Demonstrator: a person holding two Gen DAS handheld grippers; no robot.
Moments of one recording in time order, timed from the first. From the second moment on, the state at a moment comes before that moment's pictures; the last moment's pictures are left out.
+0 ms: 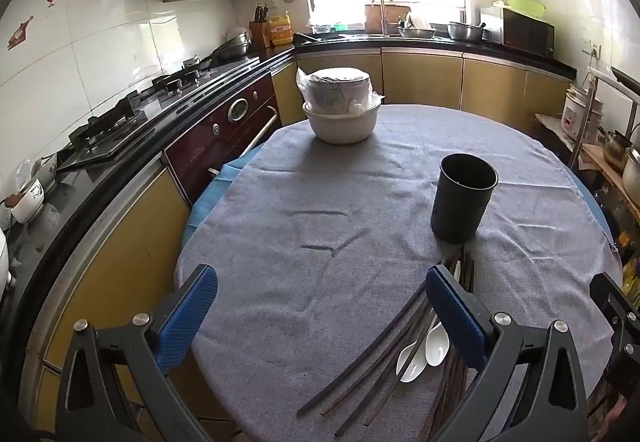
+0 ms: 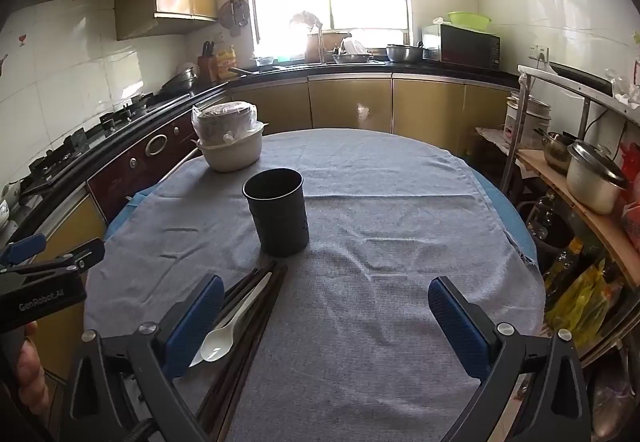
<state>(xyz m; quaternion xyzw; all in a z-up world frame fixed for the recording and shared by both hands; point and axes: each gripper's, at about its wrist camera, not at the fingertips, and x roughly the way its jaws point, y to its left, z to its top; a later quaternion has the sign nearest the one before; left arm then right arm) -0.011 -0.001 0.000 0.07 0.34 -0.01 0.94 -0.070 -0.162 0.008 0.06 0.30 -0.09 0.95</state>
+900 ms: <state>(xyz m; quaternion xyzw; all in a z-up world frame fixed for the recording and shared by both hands) -0.011 -0.003 -0.004 0.07 0.35 -0.01 0.93 -0.073 -0.164 0.009 0.07 0.29 -0.09 0.95</state>
